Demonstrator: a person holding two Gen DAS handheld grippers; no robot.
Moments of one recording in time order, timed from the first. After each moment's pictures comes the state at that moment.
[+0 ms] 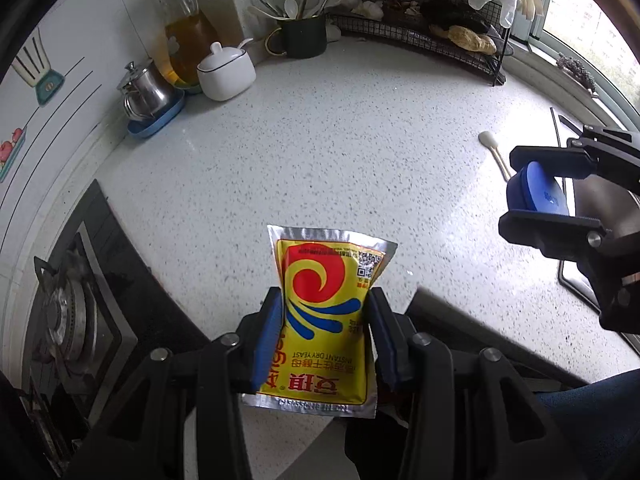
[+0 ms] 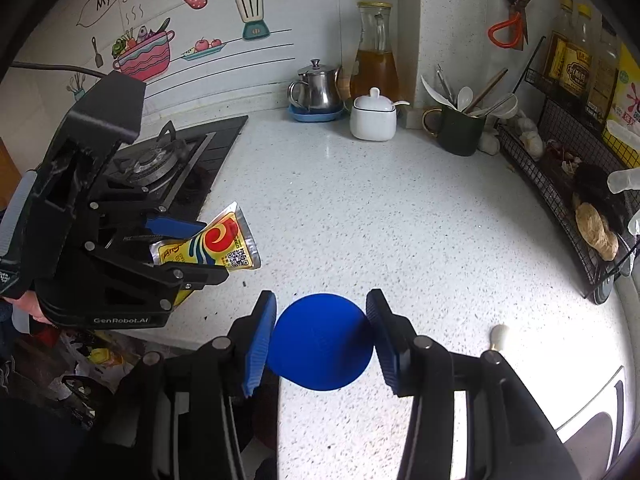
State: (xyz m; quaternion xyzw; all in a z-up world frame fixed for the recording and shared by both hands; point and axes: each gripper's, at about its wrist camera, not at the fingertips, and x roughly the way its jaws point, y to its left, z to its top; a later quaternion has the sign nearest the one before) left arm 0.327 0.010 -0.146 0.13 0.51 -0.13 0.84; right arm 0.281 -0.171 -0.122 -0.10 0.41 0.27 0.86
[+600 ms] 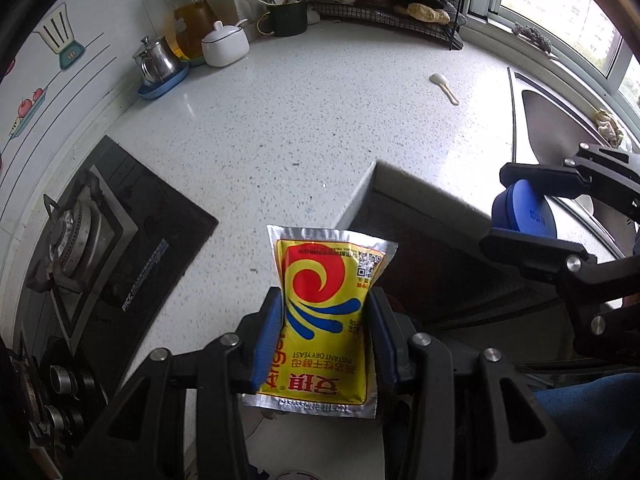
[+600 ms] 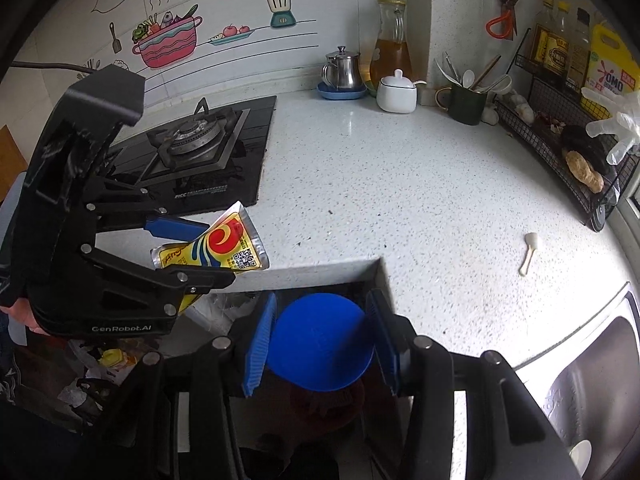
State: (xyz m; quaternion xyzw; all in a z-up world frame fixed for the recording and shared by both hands) left arm 0.205 0.047 -0.154 0.13 0.52 -0.15 0.83; right arm 0.163 -0.124 -0.130 -0.08 0.43 0.23 0.87
